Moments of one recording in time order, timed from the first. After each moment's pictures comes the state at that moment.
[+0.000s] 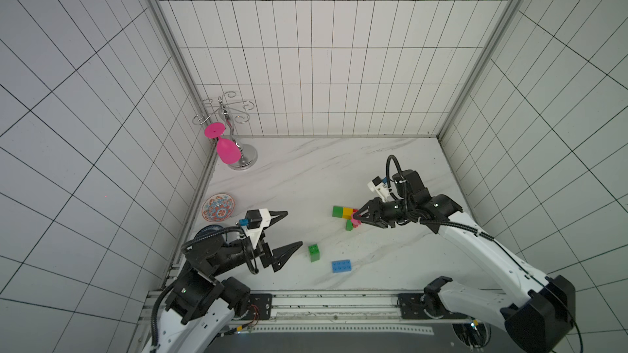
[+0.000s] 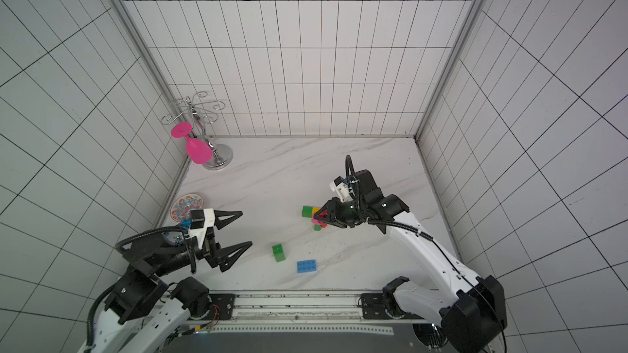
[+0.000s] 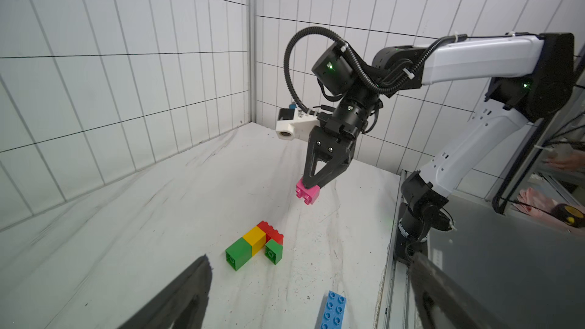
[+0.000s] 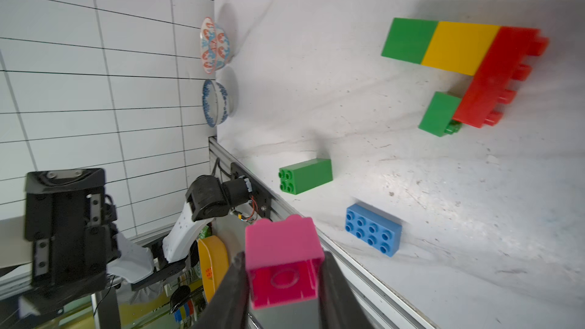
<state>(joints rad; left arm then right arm) -0.50 0.32 0.59 -0.29 0.67 -0.08 0.50 1.12 0.95 -0.65 -0.73 0.73</state>
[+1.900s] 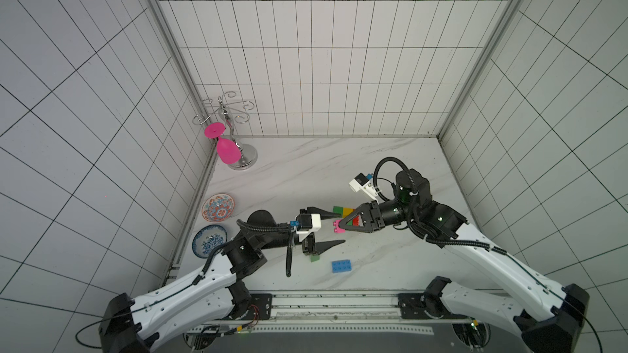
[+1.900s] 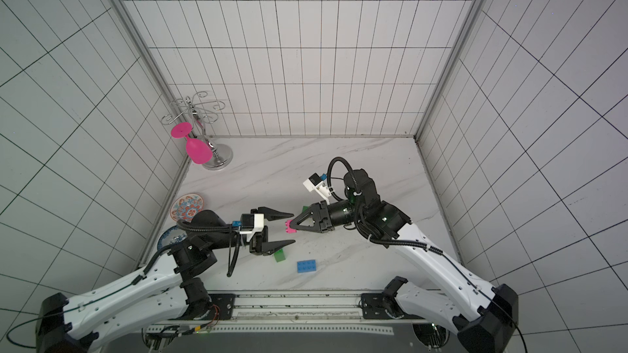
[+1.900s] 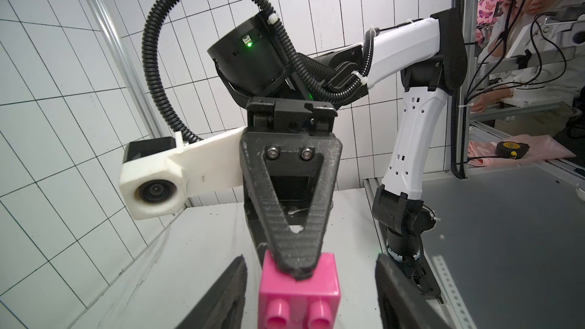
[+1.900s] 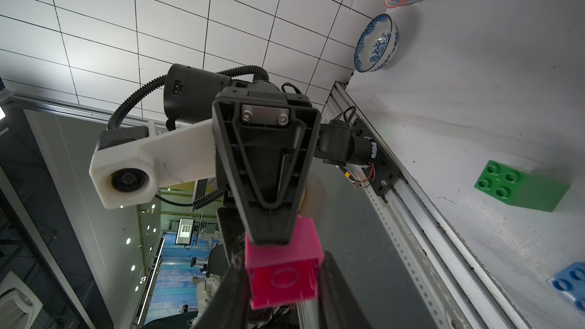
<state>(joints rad) -0.89 0.83 0.57 0.39 0.59 0.14 0.71 1.04 0.96 -0.26 -1.02 0.94</state>
